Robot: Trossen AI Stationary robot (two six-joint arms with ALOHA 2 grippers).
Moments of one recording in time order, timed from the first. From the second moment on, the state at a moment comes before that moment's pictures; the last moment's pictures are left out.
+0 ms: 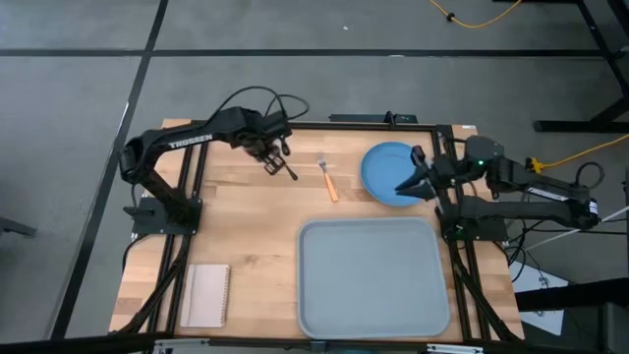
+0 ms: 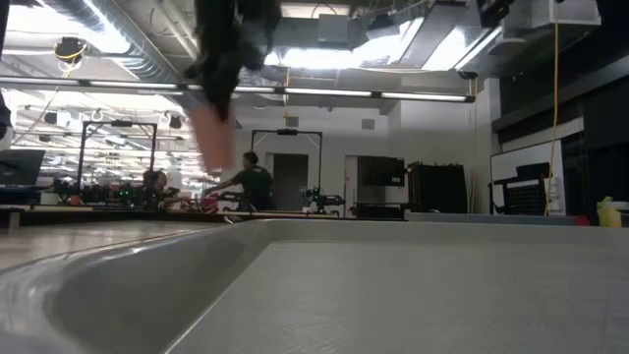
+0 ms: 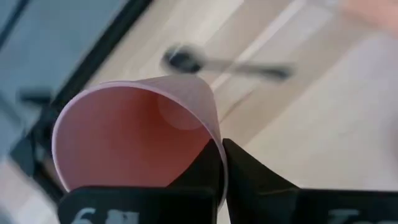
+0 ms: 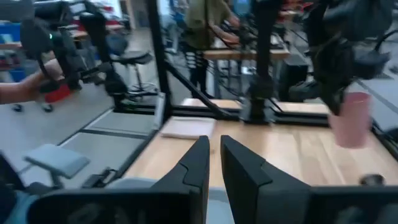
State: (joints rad) left arm 0.37 1.57 1.51 -1.20 -0.27 -0.34; right arm -0.24 0.61 0.71 -0.19 -0.55 0.02
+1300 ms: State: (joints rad) left arm -0.30 2.09 1.96 -1.00 -0.16 -0.41; right arm -0.20 0.27 0.71 -0.28 -0.93 0.17
